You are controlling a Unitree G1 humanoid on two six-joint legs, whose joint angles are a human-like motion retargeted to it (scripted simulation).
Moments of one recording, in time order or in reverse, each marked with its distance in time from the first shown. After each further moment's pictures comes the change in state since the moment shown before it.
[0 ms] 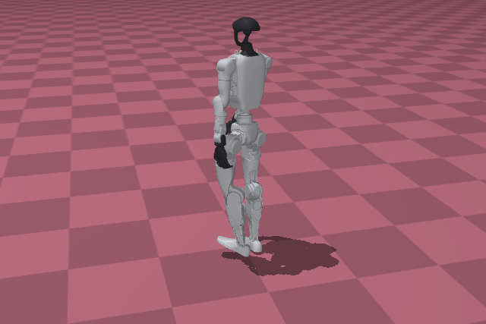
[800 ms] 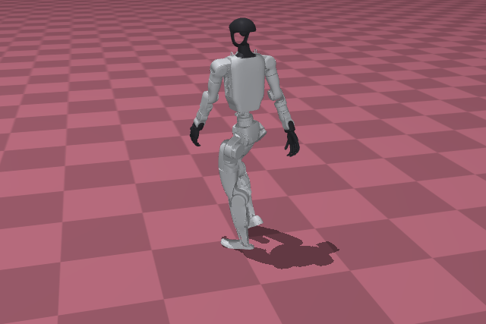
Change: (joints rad) left arm -0.435 -0.032 -0.038 -0.232 -0.103 -0.052 0.113; right arm 0.404 -0.306 -0.284 0.397 -0.173 0.091 -0.112; waist -0.206 0.144 0.109; left_leg 0.039 0.150 0.009 -0.042 0.120 0.053; right_leg -0.539 0.044 0.173 1.004 0.107 -0.095
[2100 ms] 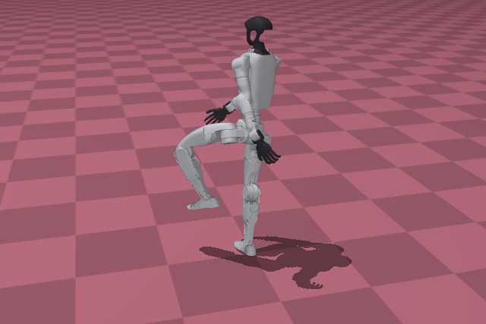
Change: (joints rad) left arm 0.718 0.021 0.134 0.350 0.200 0.138 -0.248; right arm -0.631 0.324 0.328 -0.516 0.079 -0.142 0.066; waist 0.498 -0.234 0.115; left_leg -0.927 0.268 0.071 1.528 0.232 0.081; right_leg 0.615 -0.086 -0.004 -0.923 -0.088 0.001
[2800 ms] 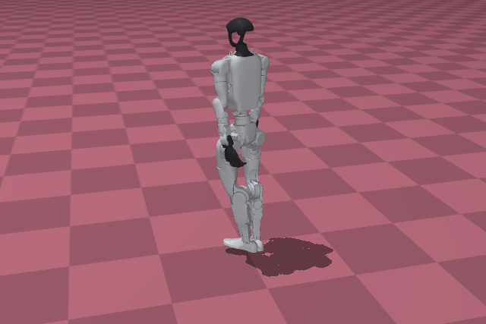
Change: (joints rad) left arm -0.200 -0.055 -0.054 -0.062 -0.140 -0.061 0.022; right arm 0.338 -0.114 -0.070 0.285 -0.096 0.036 -0.012; waist -0.333 0.129 -0.189; left_leg 0.940 -0.459 -0.079 -1.596 -0.083 -0.076; right_leg -0.059 0.082 -0.226 -0.091 -0.010 0.119
